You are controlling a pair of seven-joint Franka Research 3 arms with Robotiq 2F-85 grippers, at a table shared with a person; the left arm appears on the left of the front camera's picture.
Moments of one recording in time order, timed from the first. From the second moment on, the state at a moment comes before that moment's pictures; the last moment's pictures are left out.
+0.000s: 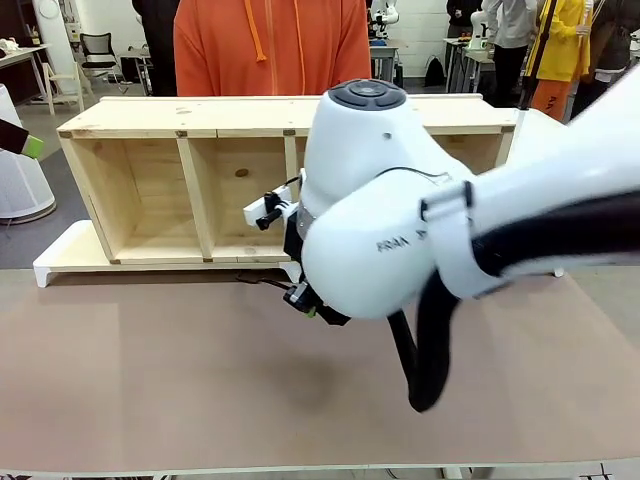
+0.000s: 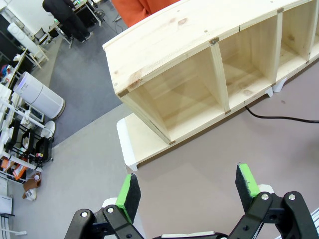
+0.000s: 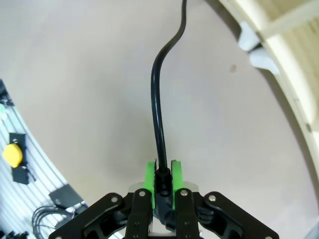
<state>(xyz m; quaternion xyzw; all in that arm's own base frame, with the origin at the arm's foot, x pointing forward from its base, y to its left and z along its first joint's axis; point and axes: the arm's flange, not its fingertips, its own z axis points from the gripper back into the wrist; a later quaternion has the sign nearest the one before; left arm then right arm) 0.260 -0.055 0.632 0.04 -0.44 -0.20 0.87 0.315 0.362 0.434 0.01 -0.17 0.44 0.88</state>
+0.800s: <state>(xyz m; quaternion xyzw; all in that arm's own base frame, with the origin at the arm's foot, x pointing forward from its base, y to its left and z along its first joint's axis) 0.260 -0.055 0.632 0.04 -0.44 -0.20 0.87 0.237 0.308 0.471 -0.02 -0.24 0.30 0.92</state>
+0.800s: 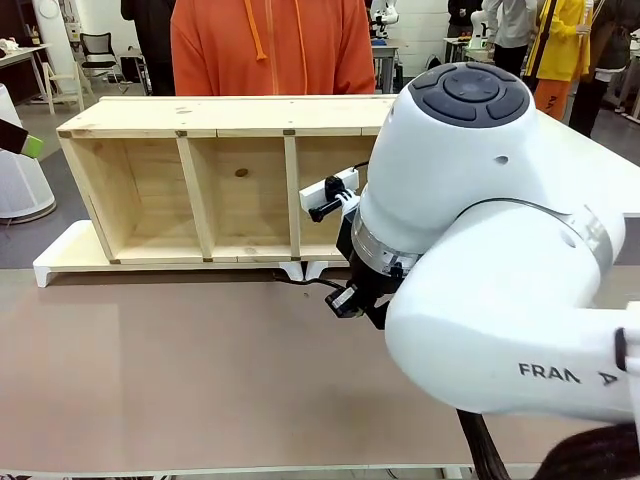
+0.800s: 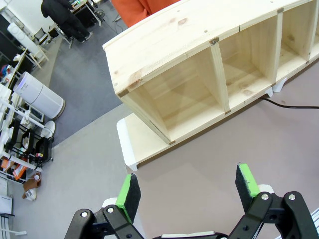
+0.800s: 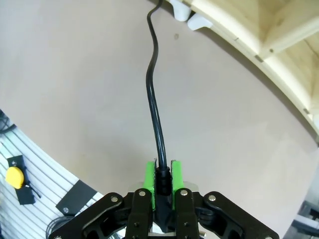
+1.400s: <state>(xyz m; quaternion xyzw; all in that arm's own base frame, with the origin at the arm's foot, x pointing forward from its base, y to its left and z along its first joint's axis) 0.260 -0.055 0.632 0.04 -0.44 -0.20 0.87 0.234 0.309 0.477 -0.02 -0.26 0.29 0.92</state>
